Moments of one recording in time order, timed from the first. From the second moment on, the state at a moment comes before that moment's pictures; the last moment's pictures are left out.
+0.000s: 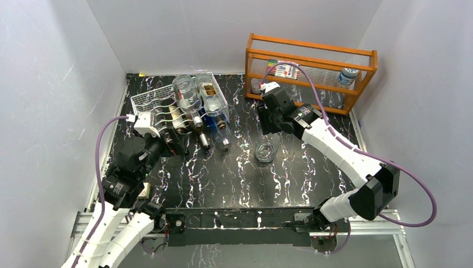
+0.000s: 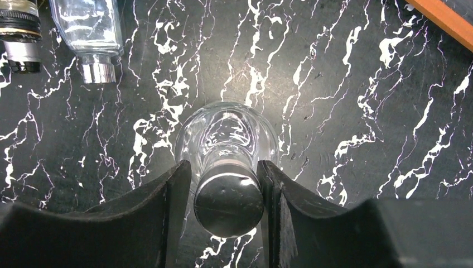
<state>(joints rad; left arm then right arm) -0.43 0.55 0.80 -0.51 -0.13 -0.34 0.72 1.41 1.38 -0.83 0.26 0.25</state>
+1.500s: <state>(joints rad) -0.43 0.63 0.80 -0.51 -0.15 -0.39 0.72 0.93 0.69 -0.05 0.37 0.23</state>
